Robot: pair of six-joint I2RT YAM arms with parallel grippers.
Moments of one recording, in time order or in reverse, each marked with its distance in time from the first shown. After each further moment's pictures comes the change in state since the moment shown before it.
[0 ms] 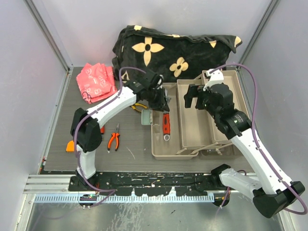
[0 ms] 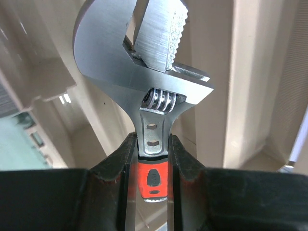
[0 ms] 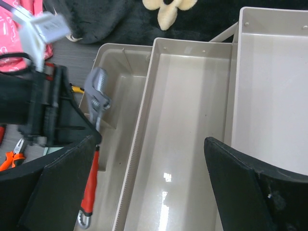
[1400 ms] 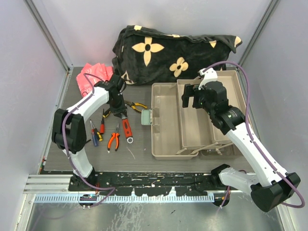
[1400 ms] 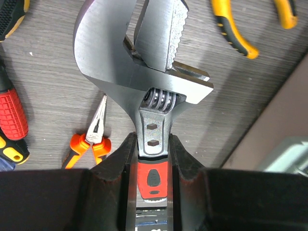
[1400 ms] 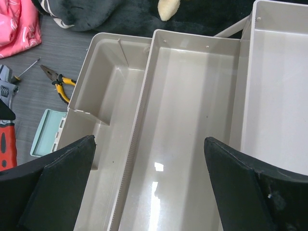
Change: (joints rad) left arm 0.350 -0.103 -0.351 -0.161 -0.243 0.083; right arm 0.000 0.066 -0.002 0.023 -0.006 -0.038
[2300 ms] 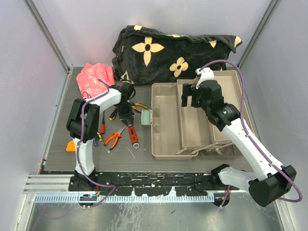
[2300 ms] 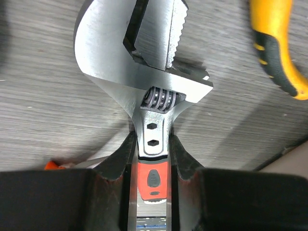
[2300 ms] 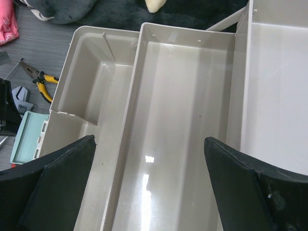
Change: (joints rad) left arm -0.055 0.244 0.059 0.013 0.045 -0.083; right arm 0.000 0.064 0.000 0.009 0.047 -0.011
